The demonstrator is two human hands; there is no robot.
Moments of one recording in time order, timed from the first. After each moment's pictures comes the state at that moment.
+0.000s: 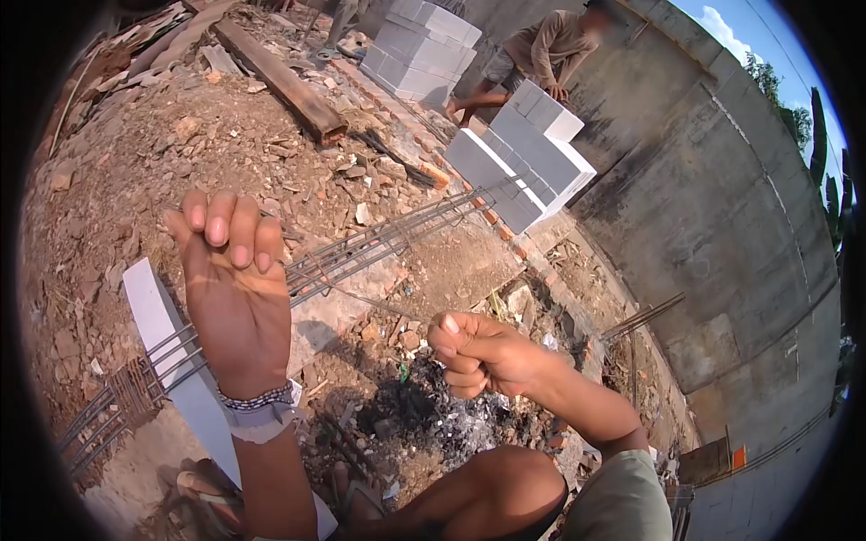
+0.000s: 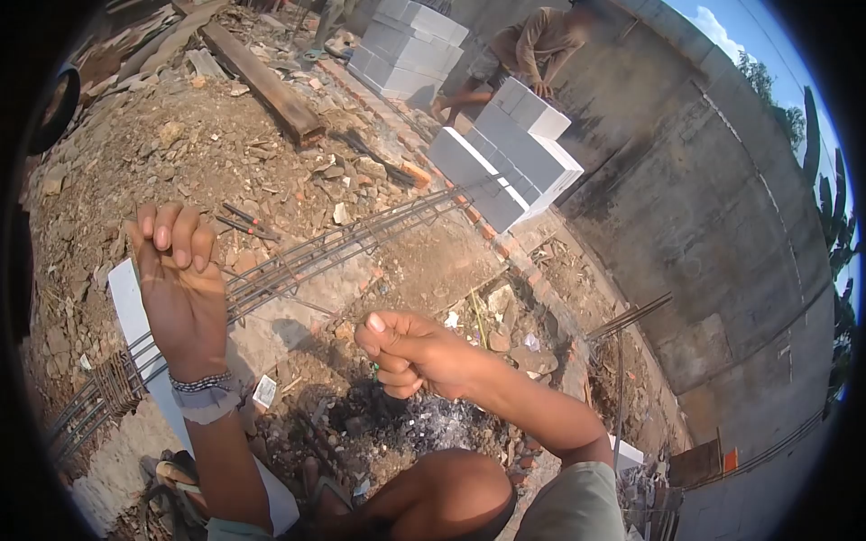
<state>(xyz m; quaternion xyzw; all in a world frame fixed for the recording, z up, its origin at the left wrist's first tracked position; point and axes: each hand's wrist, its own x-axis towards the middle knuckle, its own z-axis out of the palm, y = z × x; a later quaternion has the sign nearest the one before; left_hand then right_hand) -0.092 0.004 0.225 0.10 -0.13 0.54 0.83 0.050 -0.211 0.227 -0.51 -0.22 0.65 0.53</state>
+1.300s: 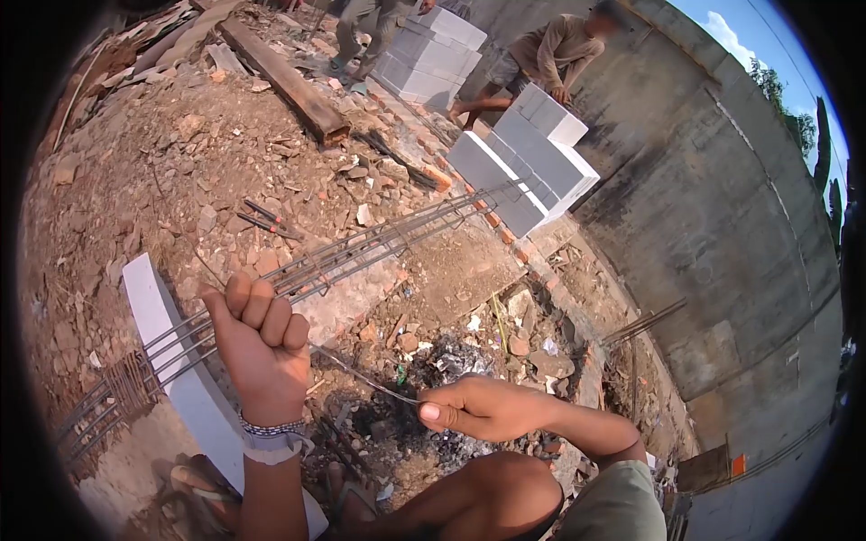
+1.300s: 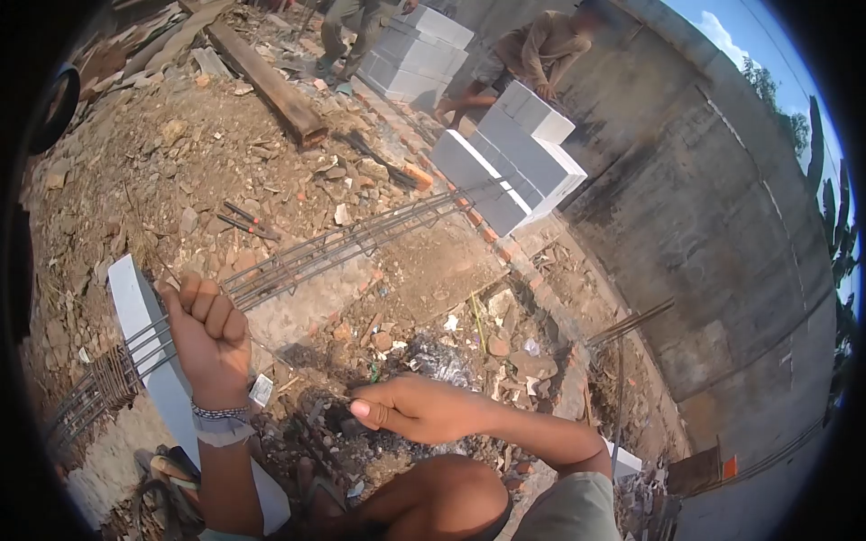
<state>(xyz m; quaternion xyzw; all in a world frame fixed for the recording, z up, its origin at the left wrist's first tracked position) -0.106 -0.023 0.162 0.04 -0.03 0.44 0.90 0.029 -0.240 0.225 -0.67 -0.57 0.44 0.18</state>
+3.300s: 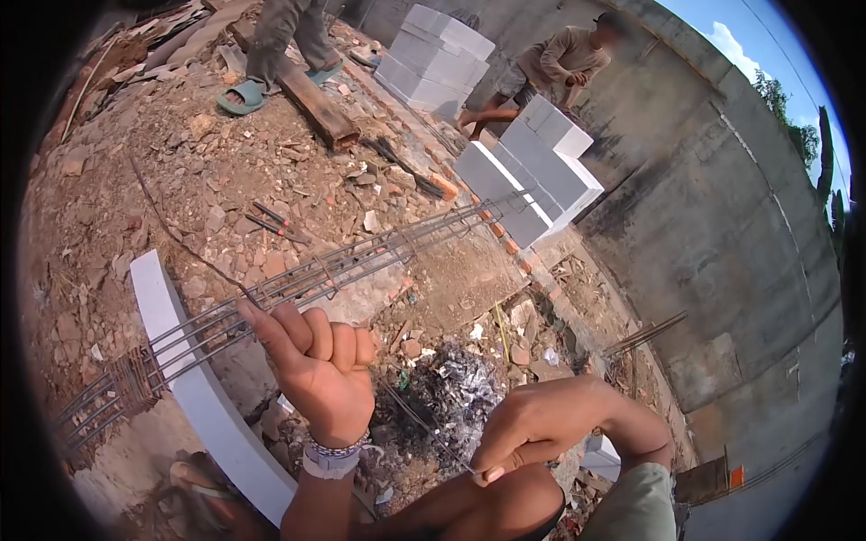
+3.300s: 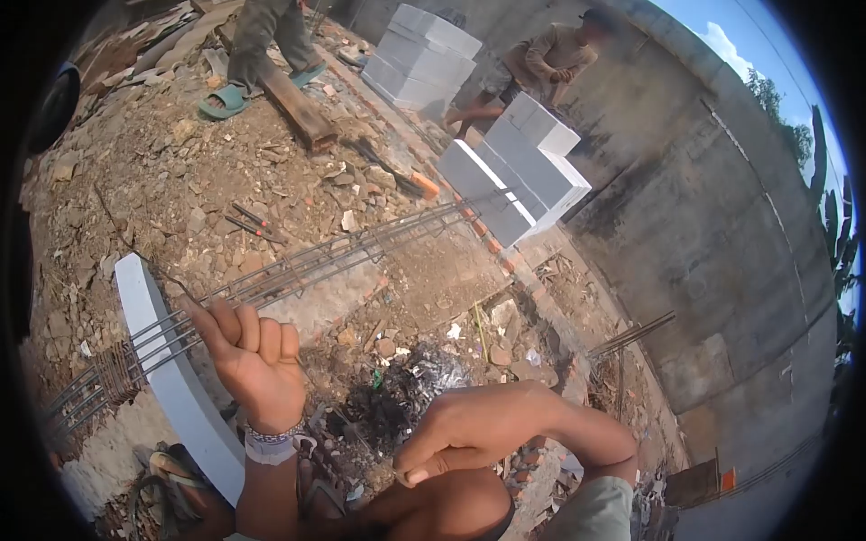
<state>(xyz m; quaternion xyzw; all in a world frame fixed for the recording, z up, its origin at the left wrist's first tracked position) -0.092 -0.080 0.198 0.03 0.07 0.48 0.88 0.036 -0.243 0.290 -0.55 -0.73 0.40 0.05</state>
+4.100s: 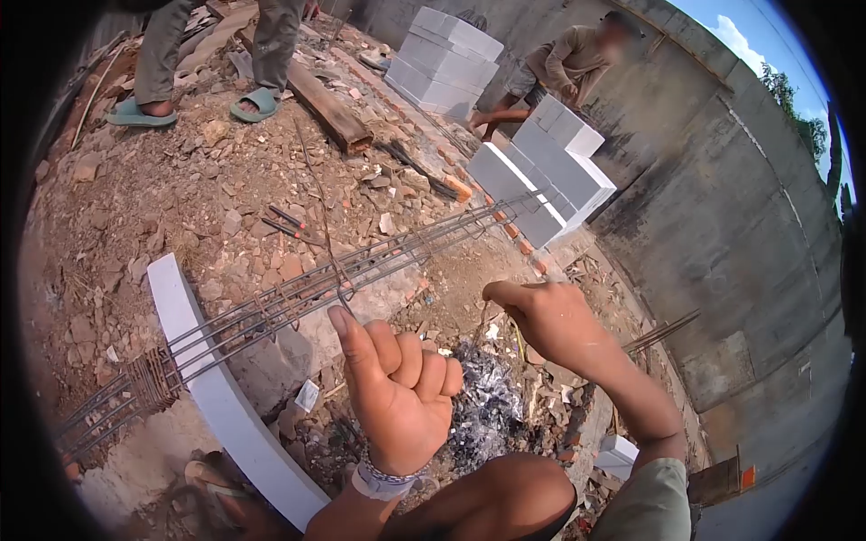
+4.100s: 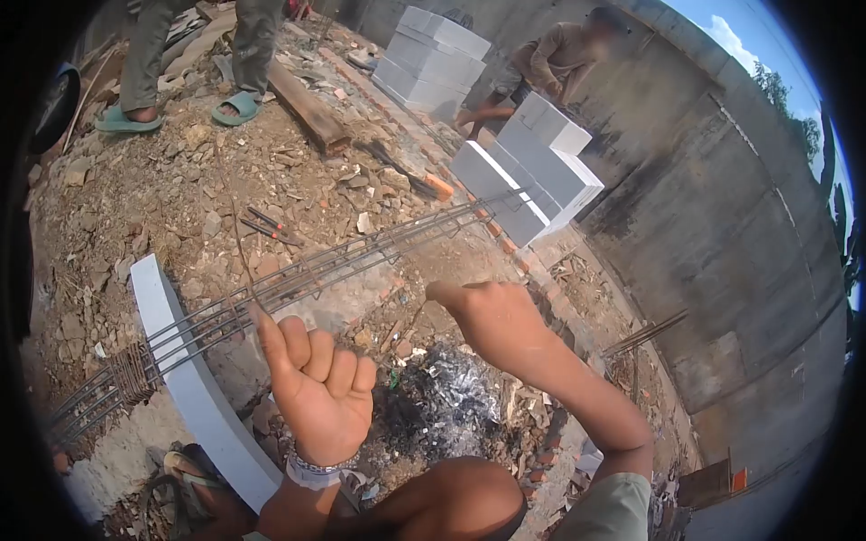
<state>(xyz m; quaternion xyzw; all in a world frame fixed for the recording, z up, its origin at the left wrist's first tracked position) -0.096 -0.113 0.212 0.06 0.03 0.37 0.92 0.071 -0.219 0.278 -0.82 -0.57 -0.07 -0.05</state>
